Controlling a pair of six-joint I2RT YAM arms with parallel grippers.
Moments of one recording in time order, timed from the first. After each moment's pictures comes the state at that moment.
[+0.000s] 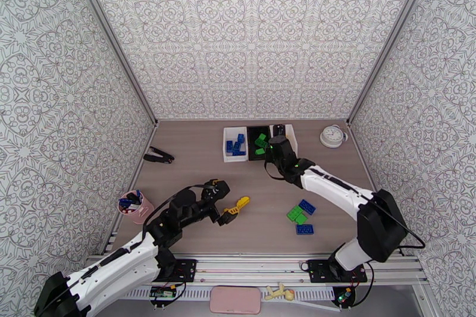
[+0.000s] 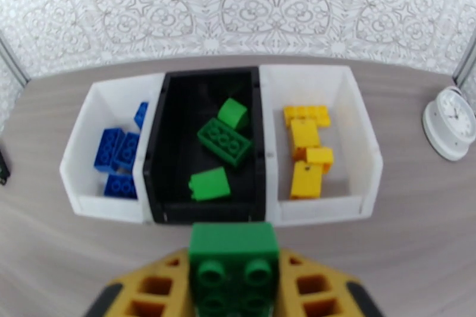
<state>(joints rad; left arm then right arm) -0.73 0.76 0.36 0.12 0.20 0.17 0.59 1.63 1.18 -0.10 0.40 0.38</state>
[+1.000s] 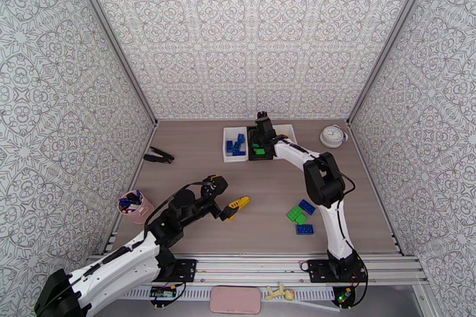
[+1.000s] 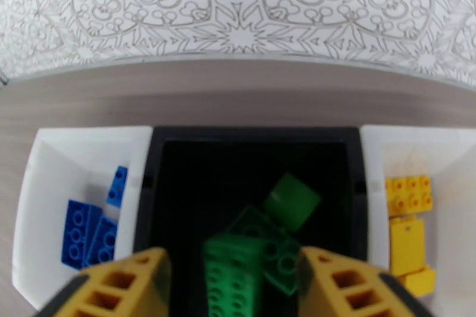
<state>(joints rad) -0.73 0.78 0.35 0.21 0.14 0.14 0.50 2.22 1.76 -0.17 0.20 0.35</state>
